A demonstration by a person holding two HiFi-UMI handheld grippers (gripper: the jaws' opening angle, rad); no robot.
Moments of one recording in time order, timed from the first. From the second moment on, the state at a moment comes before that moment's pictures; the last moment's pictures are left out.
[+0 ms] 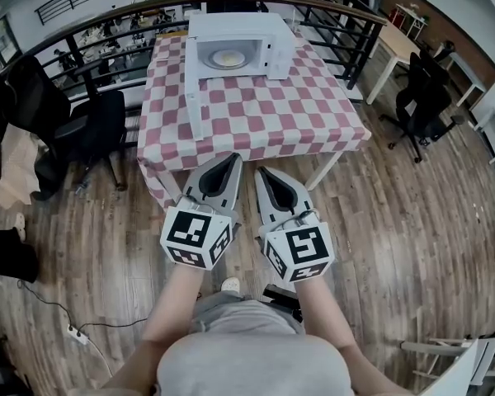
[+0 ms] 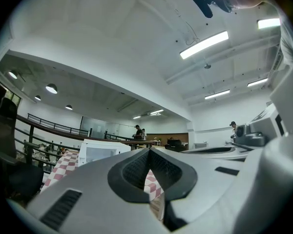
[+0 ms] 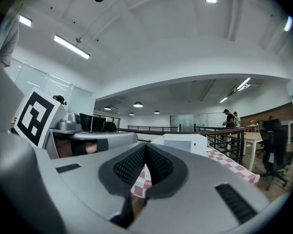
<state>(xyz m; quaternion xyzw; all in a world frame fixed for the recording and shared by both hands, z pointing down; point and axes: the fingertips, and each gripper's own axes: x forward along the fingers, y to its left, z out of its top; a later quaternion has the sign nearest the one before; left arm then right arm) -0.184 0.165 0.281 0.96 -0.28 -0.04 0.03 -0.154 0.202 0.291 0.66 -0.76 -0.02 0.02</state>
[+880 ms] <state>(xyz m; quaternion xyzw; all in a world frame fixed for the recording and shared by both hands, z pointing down) -0.155 0.064 0.295 0.96 -0.28 -0.04 0.04 -0.125 0.105 0.302 0.67 -0.74 -0.02 0.02</state>
